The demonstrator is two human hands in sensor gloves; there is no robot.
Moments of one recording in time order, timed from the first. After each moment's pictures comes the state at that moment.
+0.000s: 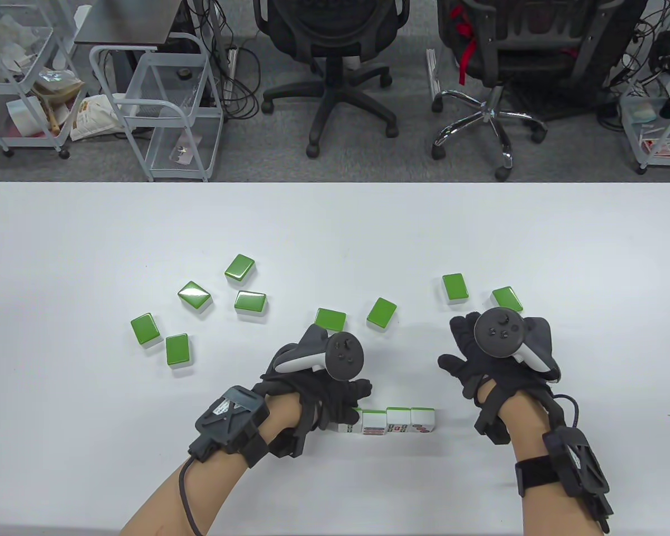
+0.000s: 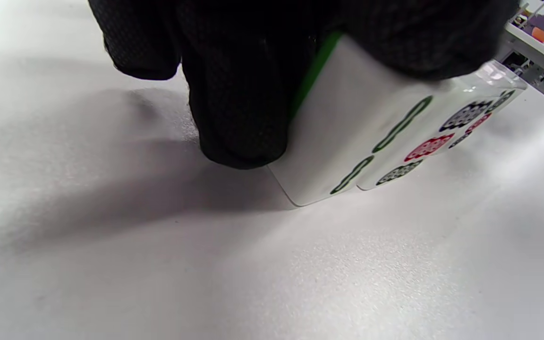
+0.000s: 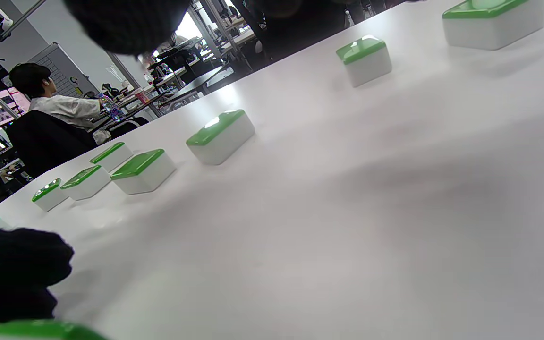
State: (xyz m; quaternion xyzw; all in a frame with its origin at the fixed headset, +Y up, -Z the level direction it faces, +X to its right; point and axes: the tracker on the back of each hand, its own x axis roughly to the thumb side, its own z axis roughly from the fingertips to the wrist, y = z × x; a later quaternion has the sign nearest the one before) left_hand -0.057 -0.740 -0.289 -0.33 -0.29 0.10 0.89; right_hand 0.223 -0.704 -0.299 0.07 0.14 0.96 0.22
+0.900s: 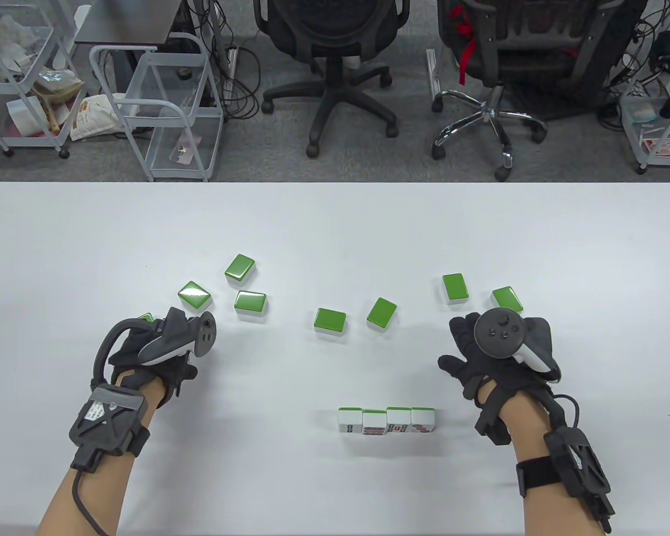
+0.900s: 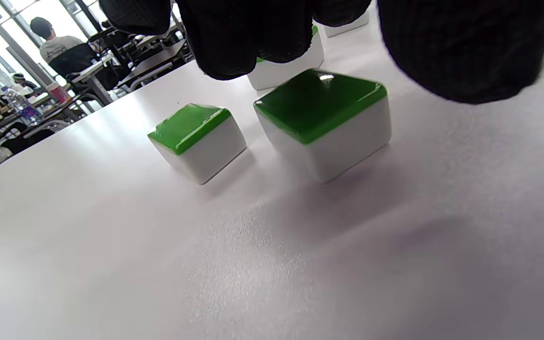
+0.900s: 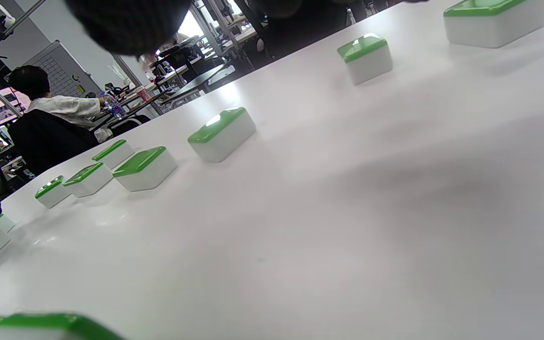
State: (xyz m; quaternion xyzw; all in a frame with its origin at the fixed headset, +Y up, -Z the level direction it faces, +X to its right) left_hand -0.274 -0.730 -0.319 -0.19 -0.02 -0.21 0.96; right_hand 0.223 -0.706 -0.300 0.07 0.14 0.96 0.22
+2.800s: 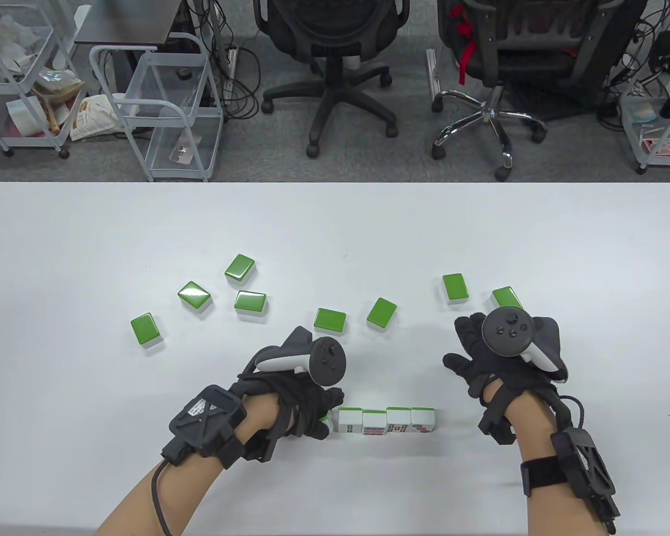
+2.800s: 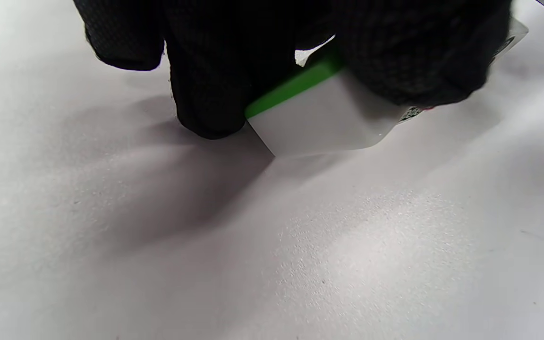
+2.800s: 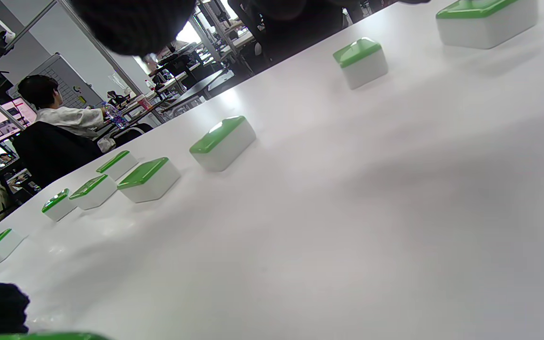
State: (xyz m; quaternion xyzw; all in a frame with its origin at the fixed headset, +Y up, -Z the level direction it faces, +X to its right) left_hand -0.078 -0.735 -0.280 -0.39 -0.30 0.03 0.87; right_hand 0.231 -0.704 -0.300 0.07 0.14 0.96 0.24
